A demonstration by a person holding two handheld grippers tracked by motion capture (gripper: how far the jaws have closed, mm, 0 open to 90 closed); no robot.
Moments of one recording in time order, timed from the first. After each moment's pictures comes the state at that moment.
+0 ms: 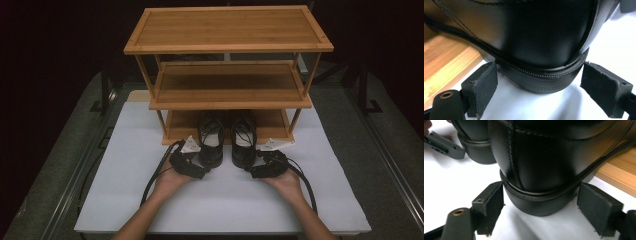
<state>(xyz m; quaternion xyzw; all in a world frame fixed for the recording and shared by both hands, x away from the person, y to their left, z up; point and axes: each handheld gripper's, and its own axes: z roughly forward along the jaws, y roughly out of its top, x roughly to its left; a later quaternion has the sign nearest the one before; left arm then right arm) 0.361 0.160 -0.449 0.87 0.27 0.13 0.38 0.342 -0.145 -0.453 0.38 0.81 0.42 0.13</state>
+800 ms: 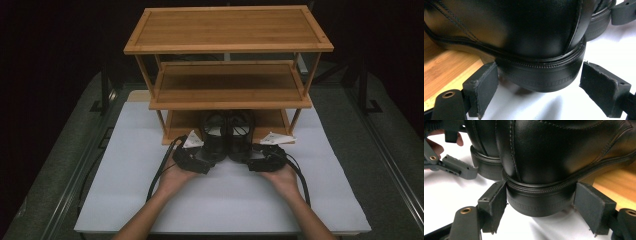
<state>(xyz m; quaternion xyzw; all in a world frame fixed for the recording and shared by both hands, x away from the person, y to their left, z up) 0.365 0.148 -0.429 0.86 0.29 0.14 0.40 0.346 -0.137 -0.429 0.38 0.79 0.46 0.13</state>
